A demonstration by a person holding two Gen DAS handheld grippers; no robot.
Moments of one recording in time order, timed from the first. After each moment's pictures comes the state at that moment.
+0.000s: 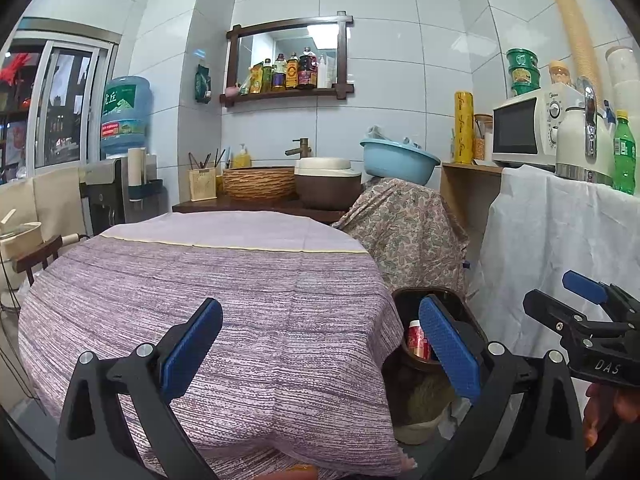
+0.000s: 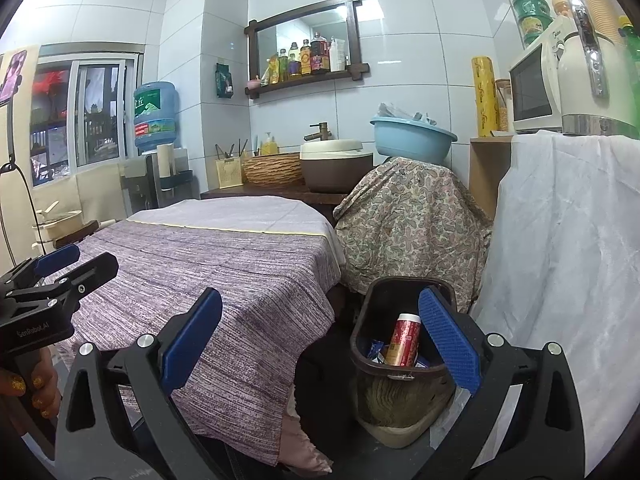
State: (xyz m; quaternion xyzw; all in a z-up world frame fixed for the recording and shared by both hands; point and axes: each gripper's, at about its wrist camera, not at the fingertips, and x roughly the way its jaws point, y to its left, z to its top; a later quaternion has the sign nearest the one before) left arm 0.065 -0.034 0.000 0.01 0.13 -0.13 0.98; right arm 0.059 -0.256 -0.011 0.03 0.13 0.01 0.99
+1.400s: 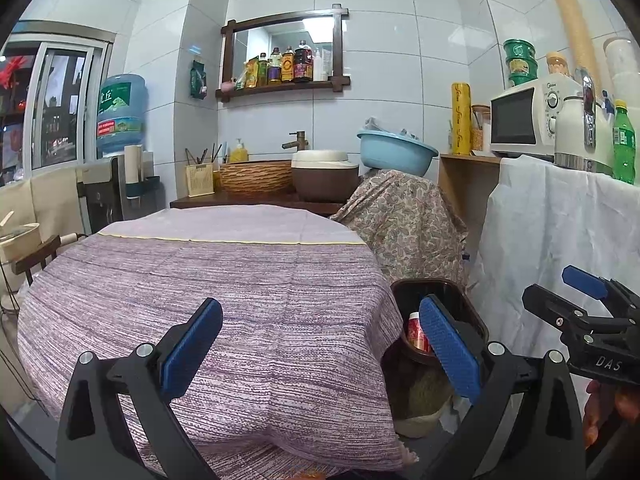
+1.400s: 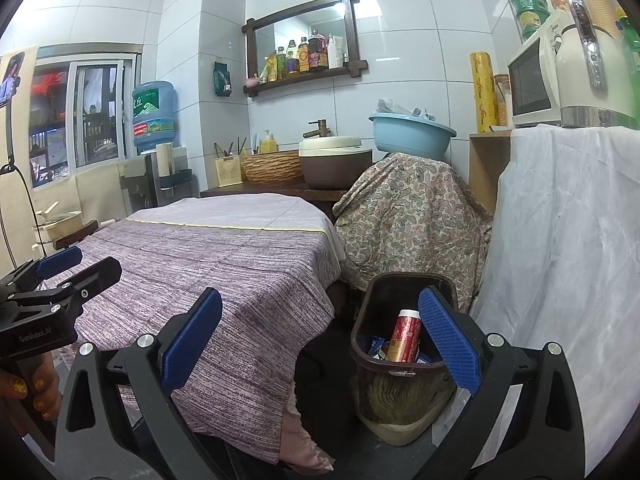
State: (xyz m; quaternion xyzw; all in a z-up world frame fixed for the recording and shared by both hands) left arm 0.066 -0.039 -0.006 0.02 0.14 -0.13 0.98; right arm 0.061 -0.255 -0.016 0.04 0.14 0.01 0.99
